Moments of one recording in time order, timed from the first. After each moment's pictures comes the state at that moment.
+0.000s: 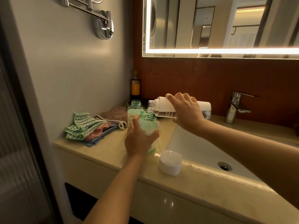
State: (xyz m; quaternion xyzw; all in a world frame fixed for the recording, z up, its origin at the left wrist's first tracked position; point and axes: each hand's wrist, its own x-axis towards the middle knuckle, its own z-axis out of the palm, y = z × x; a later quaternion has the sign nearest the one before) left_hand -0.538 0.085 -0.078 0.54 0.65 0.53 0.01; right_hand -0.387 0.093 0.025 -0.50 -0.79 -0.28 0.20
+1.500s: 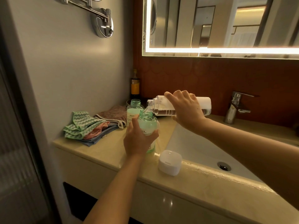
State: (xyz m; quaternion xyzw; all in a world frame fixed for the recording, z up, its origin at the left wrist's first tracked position) left_hand -0.537 0.082 -0.077 0.54 0.65 0.53 0.01; right_hand -0.387 0.101 0.025 -0.49 -0.79 -0.31 0.21
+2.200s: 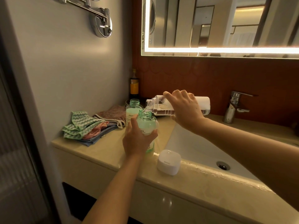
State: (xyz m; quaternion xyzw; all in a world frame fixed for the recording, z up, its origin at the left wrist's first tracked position) left_hand -0.537 0.084 -0.078 0.54 0.65 0.53 0.01; right_hand -0.387 0.100 0.026 -0.49 -0.79 -0.31 0.20
